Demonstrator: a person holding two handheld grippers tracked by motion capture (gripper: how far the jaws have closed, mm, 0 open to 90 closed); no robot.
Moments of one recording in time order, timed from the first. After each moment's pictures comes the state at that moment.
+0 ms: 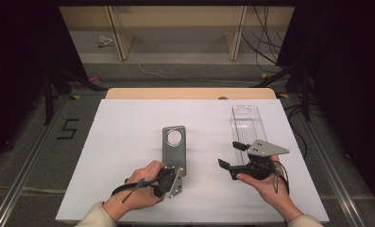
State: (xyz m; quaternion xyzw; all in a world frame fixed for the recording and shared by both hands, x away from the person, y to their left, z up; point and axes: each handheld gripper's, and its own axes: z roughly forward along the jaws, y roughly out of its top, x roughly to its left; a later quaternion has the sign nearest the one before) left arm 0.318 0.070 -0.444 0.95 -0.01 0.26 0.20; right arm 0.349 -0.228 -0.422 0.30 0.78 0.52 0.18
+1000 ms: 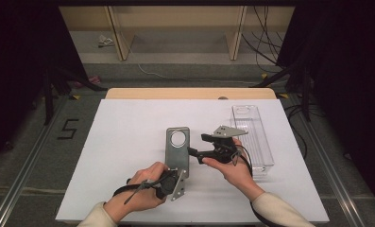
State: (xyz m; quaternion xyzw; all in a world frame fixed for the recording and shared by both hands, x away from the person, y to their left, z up) left arm 0.313 0.063 -0.441 0.95 -0.03 0.26 0.20; right arm 0.399 -0.145 -0.431 0.33 0.78 0.52 0.11
